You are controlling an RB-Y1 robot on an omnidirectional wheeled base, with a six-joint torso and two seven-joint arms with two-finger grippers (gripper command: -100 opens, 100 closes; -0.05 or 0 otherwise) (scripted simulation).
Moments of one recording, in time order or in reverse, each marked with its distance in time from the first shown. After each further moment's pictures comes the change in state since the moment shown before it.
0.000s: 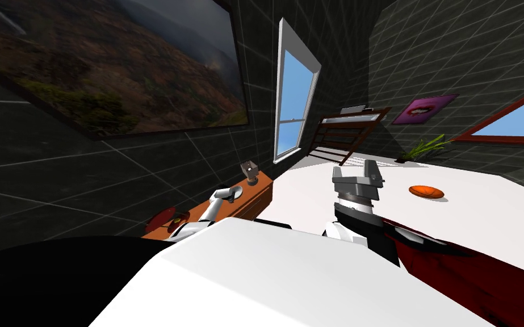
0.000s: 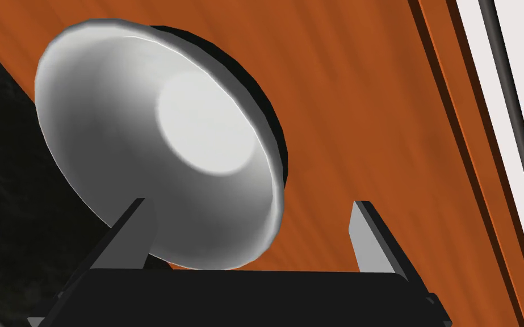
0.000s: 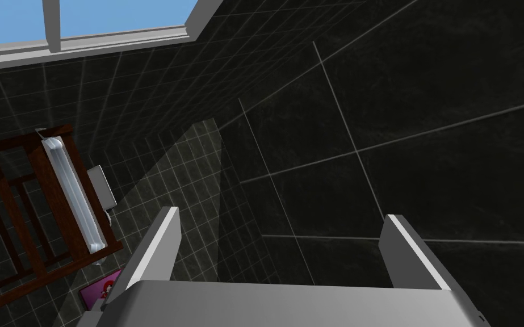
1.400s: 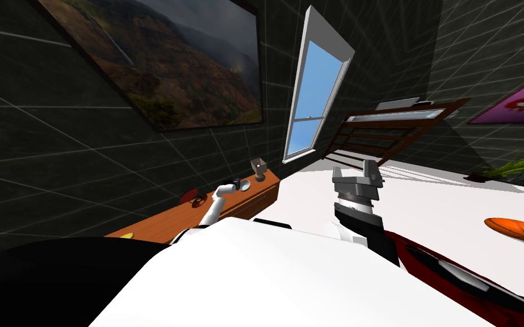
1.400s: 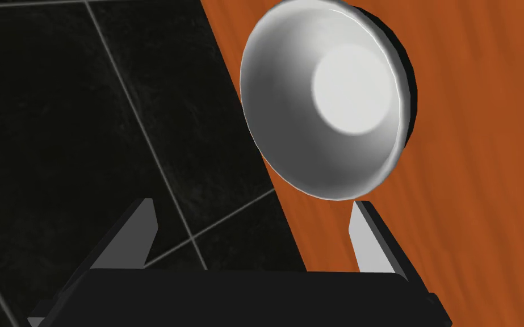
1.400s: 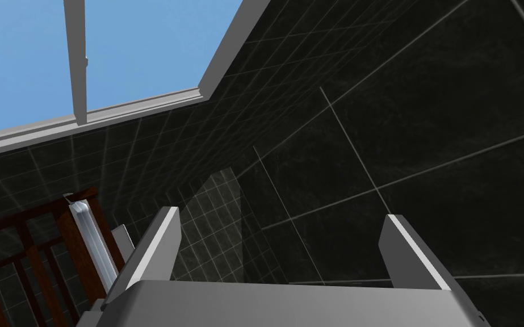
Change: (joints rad) left arm 0.071 -0.056 -0.061 -0.362 0.024 -0.209 -0.028; right arm 0.000 0.000 0.000 0.000 0.000 0.000 0.000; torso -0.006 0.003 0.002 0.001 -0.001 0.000
